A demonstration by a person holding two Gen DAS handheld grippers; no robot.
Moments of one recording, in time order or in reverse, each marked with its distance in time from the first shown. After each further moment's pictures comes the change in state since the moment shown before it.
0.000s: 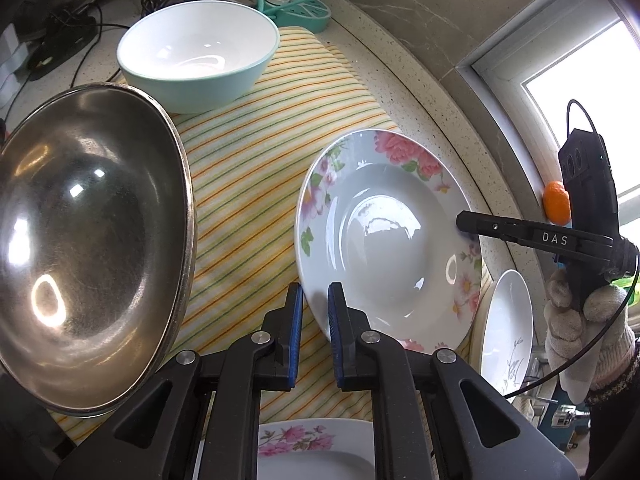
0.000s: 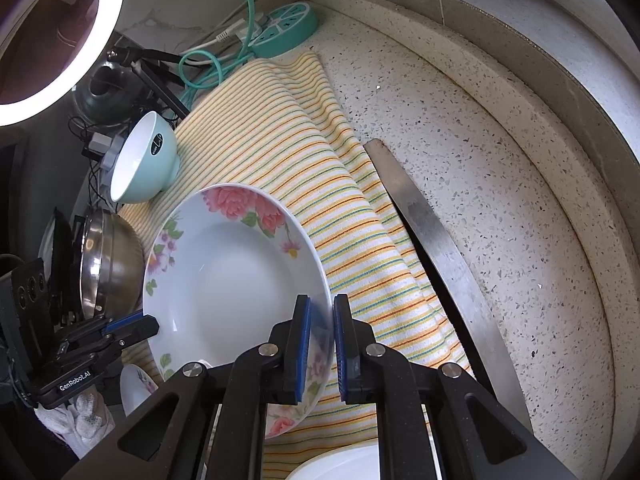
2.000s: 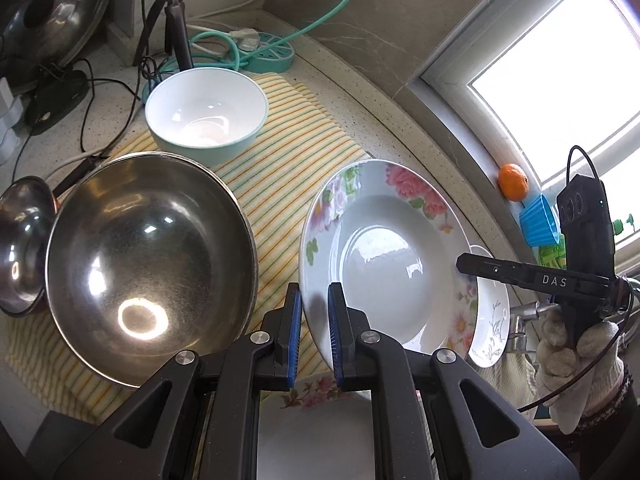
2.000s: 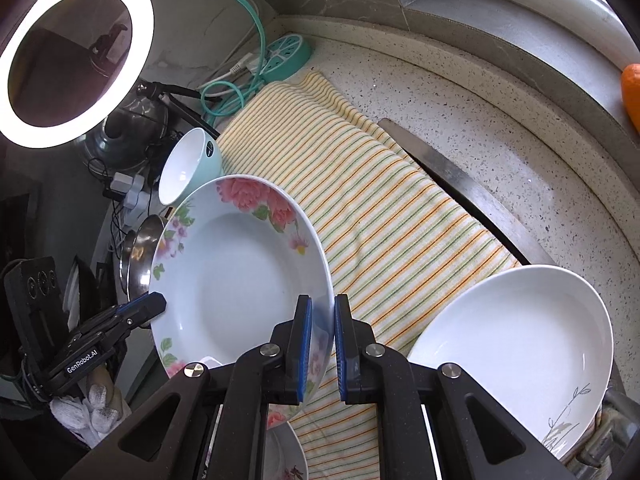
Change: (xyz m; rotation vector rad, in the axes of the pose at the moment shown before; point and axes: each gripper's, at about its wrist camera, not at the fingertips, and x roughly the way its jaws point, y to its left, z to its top) left arm -0.062 0.011 -0.003 0.157 -0.048 -0.080; right arm -0.047 0.049 -0.072 0.207 -0.134 0.024
